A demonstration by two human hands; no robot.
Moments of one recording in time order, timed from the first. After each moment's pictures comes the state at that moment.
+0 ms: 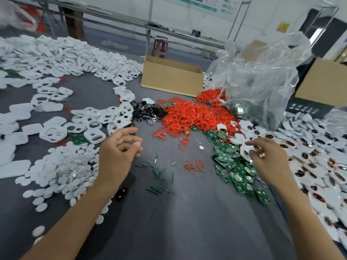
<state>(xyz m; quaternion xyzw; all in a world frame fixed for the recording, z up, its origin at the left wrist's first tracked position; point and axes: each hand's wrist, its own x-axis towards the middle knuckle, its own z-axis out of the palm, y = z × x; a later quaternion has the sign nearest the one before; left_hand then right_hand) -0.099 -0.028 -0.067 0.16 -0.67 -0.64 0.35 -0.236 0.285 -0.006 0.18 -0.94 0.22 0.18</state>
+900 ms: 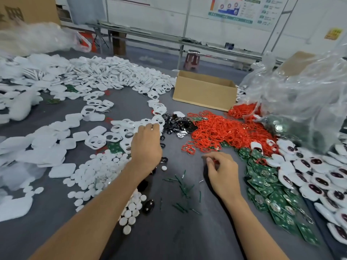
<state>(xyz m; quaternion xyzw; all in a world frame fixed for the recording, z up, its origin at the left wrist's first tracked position) -0.138 -0.068 -0.034 0.29 -0.92 -0.11 0.23 -0.226 0.127 -0.073 0.32 -0.86 0.38 0.15</state>
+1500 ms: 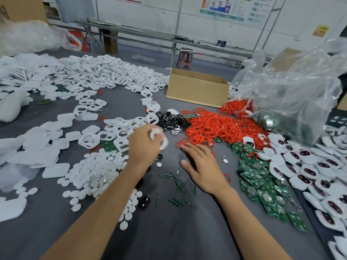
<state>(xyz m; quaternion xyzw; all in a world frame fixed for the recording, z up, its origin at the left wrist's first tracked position) -0.121 -0.047 -0.025 0.25 -0.76 -0.49 0.35 -0.226 0.119 -0.077 0.46 -0.86 0.21 0.07</state>
